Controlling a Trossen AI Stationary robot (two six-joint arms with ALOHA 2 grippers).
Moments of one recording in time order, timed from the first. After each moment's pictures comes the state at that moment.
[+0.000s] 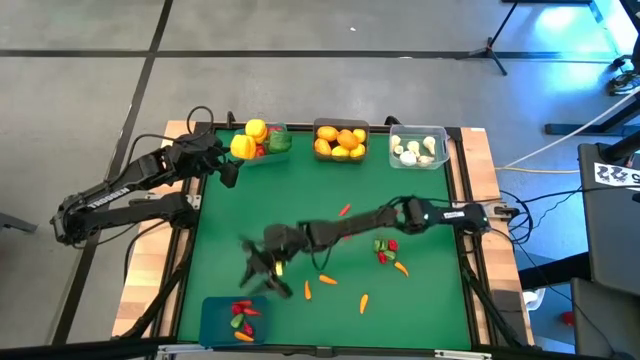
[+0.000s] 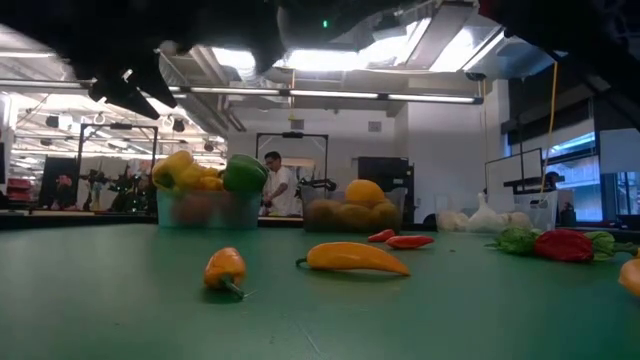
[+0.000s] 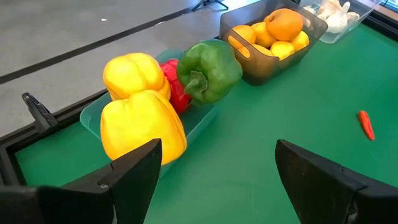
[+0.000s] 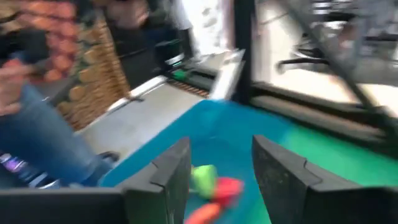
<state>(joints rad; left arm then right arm) 0.54 0.58 0.64 -0.69 -0.21 -0.29 0.20 2.56 2.18 0.14 -0.60 -0.03</state>
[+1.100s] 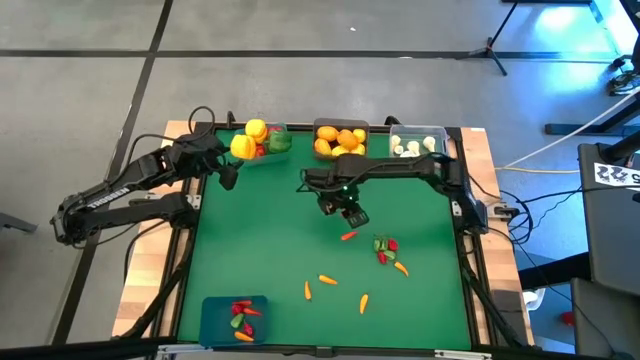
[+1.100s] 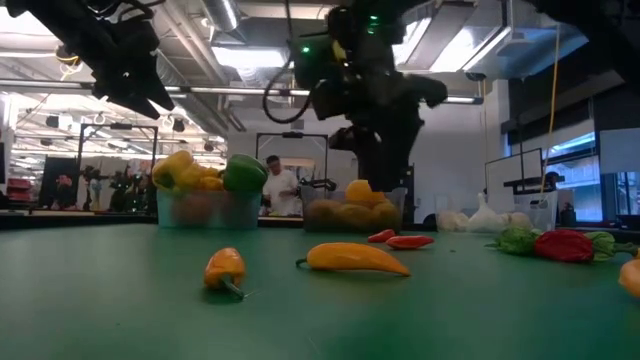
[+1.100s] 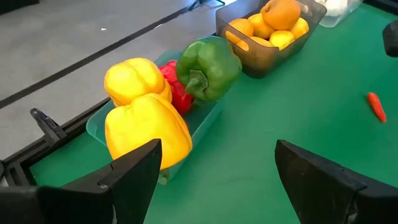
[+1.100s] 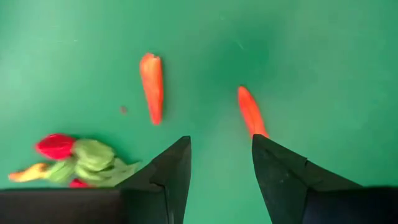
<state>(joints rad) 0.54 0.58 0.64 -0.70 -0.21 -0.18 -0.11 2.15 1.85 -1.31 -0.17 -0.56</state>
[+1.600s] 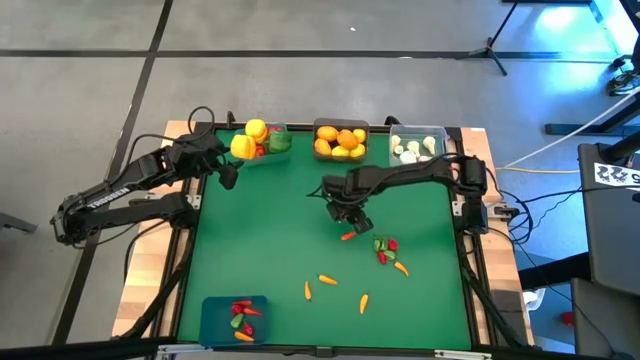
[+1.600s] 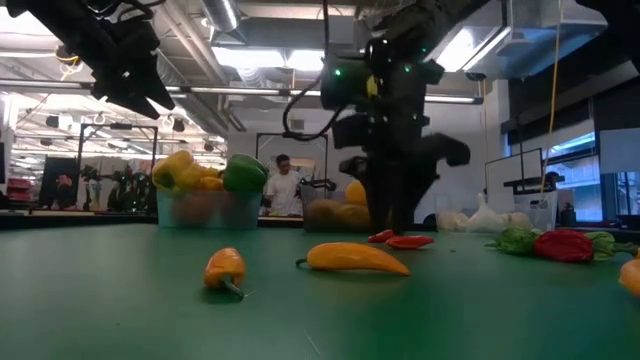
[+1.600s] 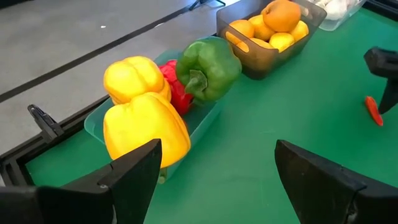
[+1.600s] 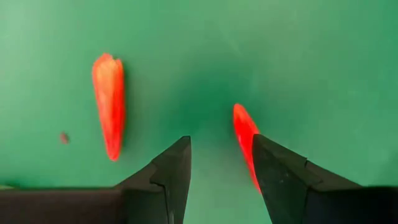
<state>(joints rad) 0.54 0.58 0.64 -0.70 -0.21 -0.21 -0.11 1.98 1.39 -0.79 -0.14 -0.58</state>
